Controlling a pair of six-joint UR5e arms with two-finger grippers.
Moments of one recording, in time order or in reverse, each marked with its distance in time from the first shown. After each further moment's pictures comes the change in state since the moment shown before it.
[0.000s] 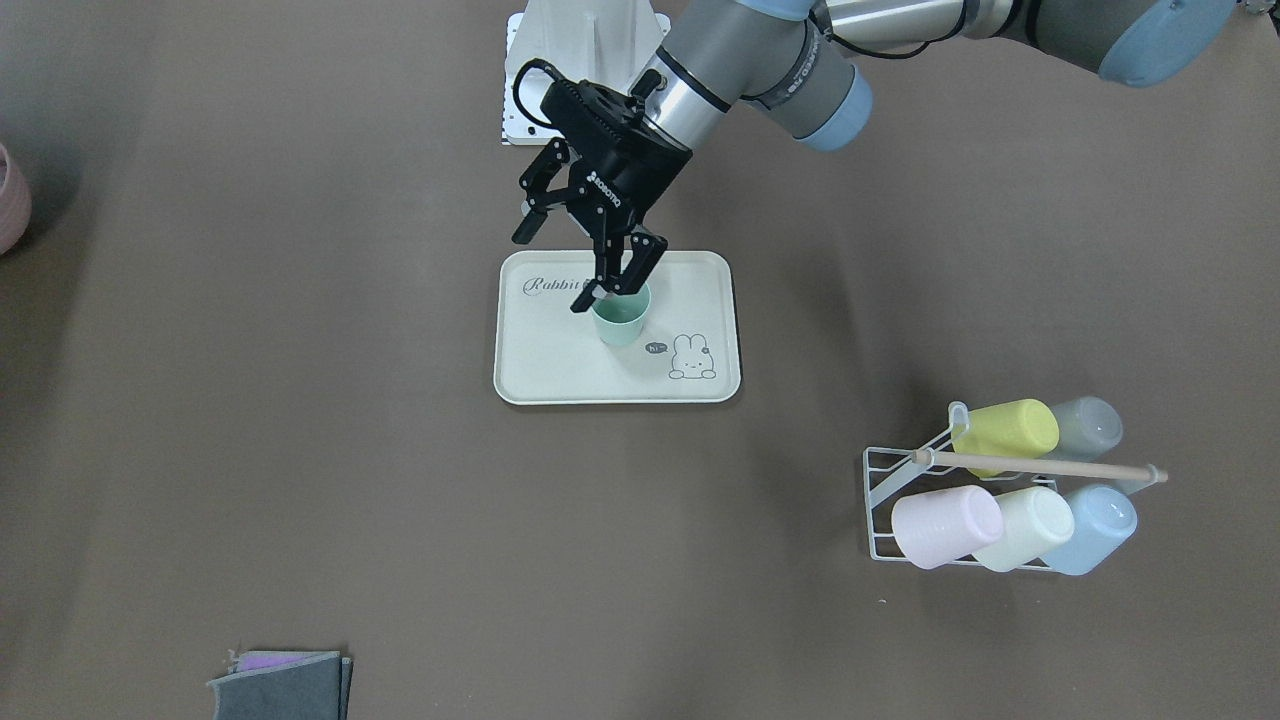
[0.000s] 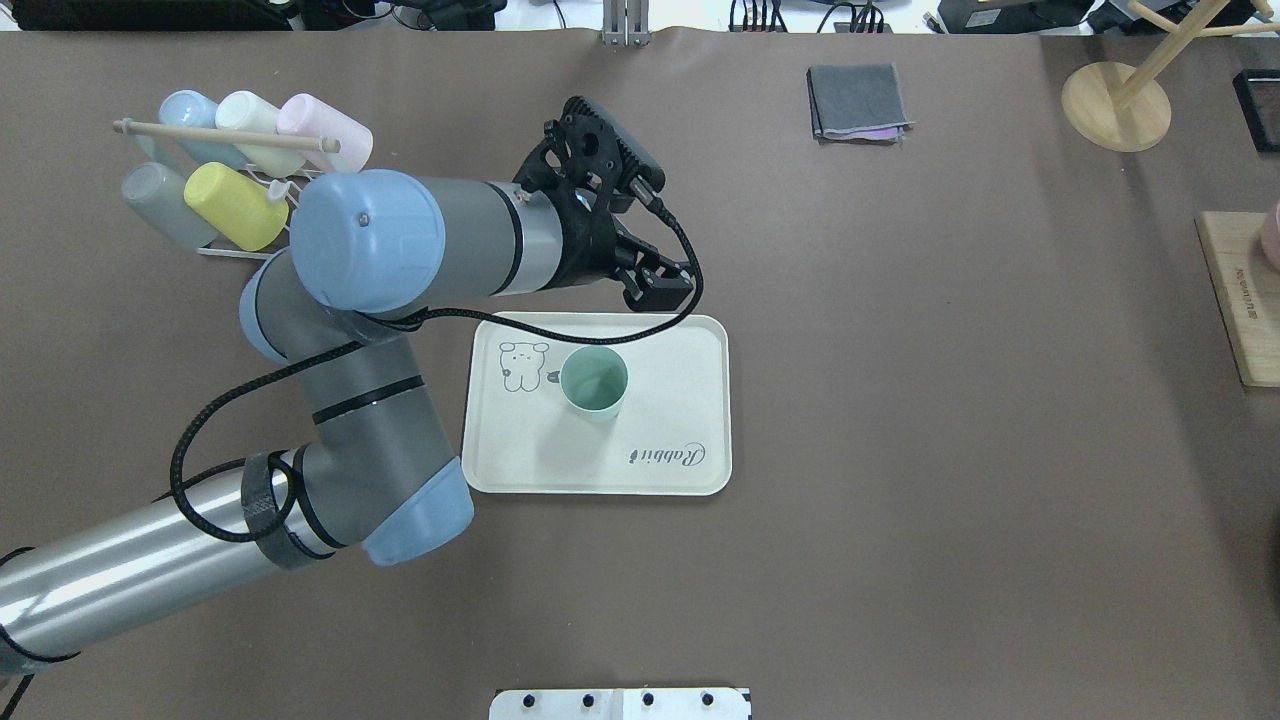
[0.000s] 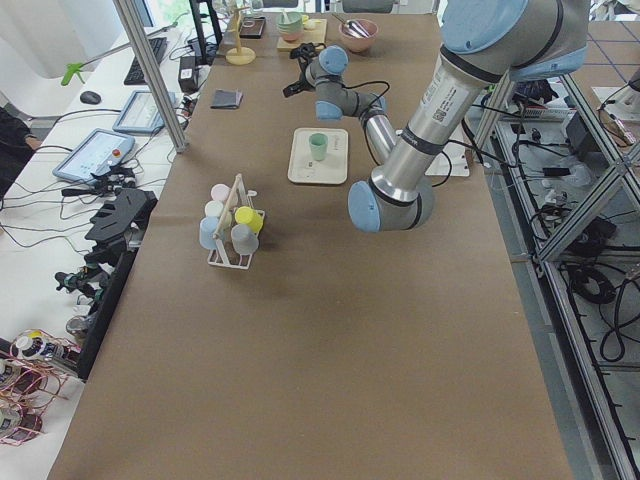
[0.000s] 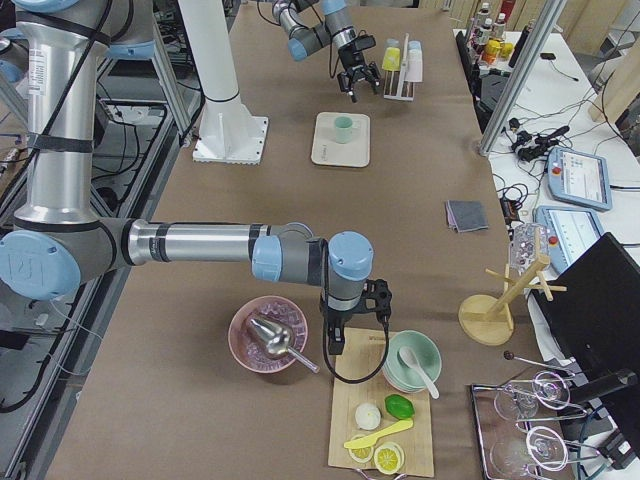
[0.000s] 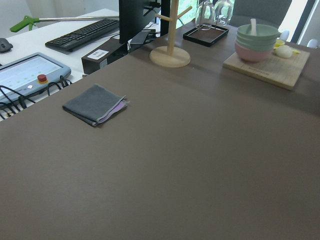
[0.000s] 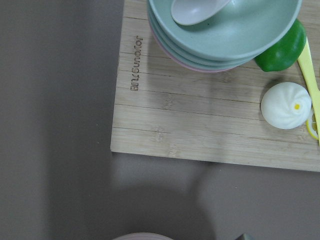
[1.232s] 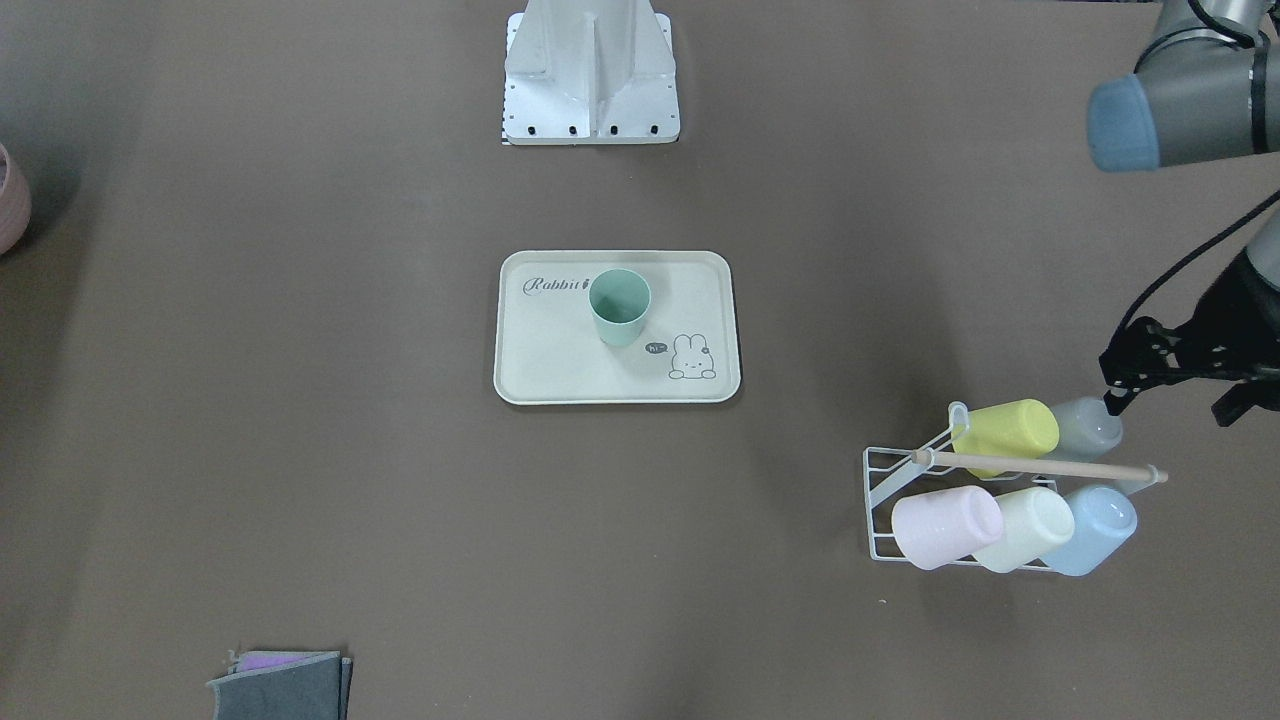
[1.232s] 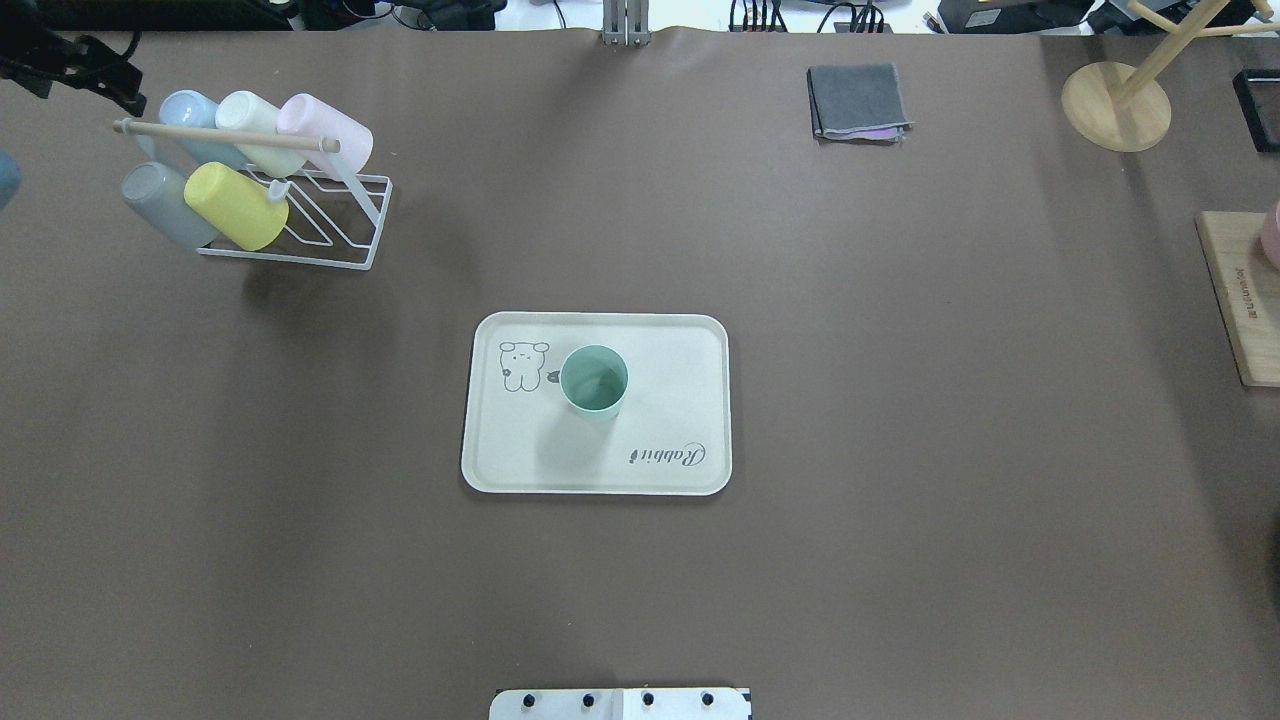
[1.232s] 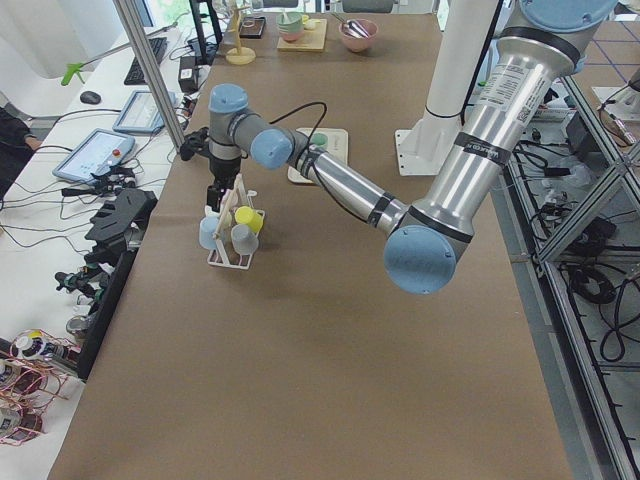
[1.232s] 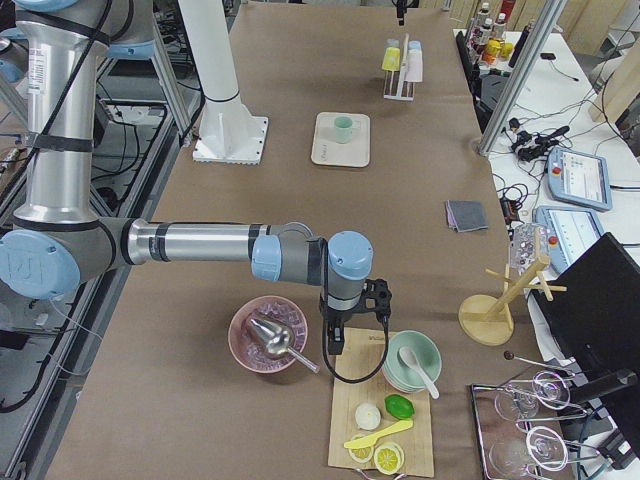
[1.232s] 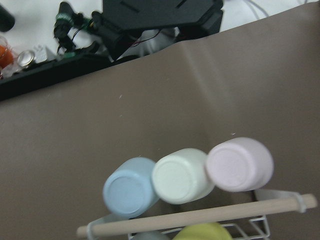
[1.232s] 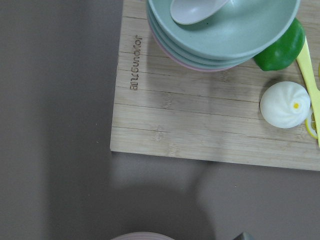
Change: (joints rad) left arm -0.656 0.336 0.044 0.552 -0.537 0.017; right arm 0.000 -0.001 0.001 0.000 -0.001 0.002
